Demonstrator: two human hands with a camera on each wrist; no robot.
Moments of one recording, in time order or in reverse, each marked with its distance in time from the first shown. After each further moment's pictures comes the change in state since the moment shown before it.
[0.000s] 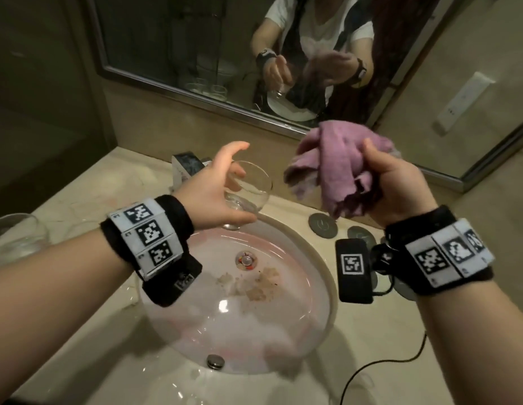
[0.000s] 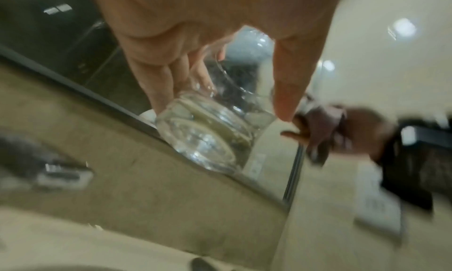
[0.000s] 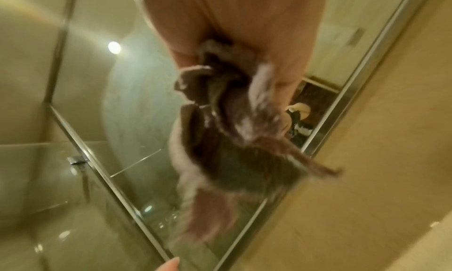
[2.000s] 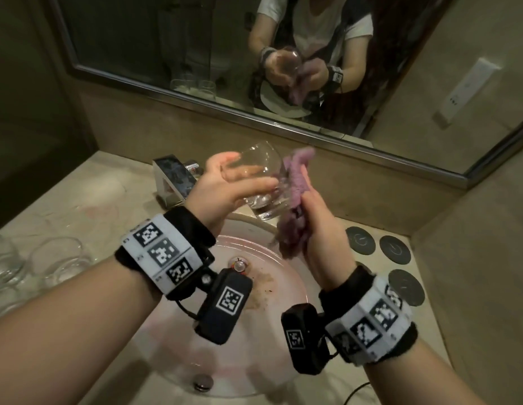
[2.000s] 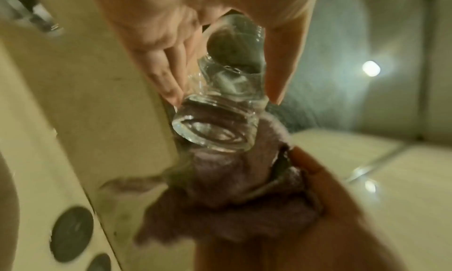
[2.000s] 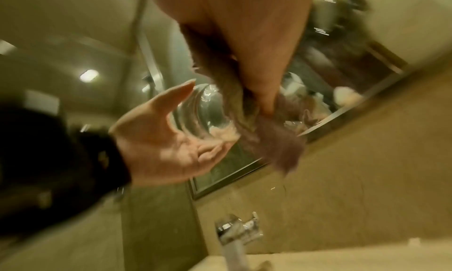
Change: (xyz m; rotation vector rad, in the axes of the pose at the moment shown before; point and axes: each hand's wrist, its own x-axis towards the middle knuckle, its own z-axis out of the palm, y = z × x) left_hand 0.033 0.035 0.041 -0.937 0.169 -0.235; right_hand -0.011 0.075 0.022 -0.292 -0.063 -0.062
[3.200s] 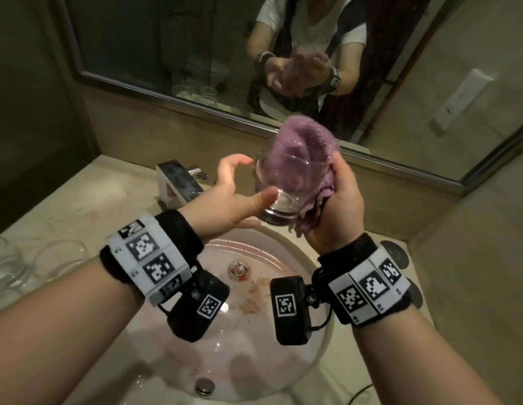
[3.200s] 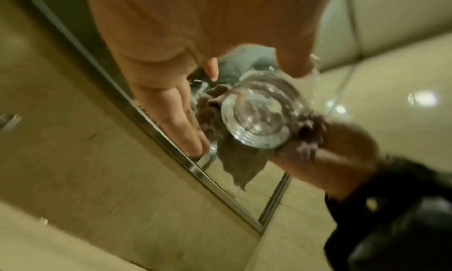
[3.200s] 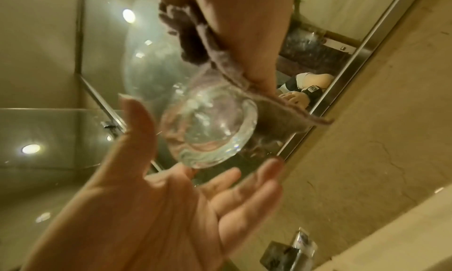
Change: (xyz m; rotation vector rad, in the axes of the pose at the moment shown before) left_hand -0.005 0.005 -0.016 0.289 -0.279 0.000; right_hand 0.020 -0.038 0.013 0.545 0.079 -0.013
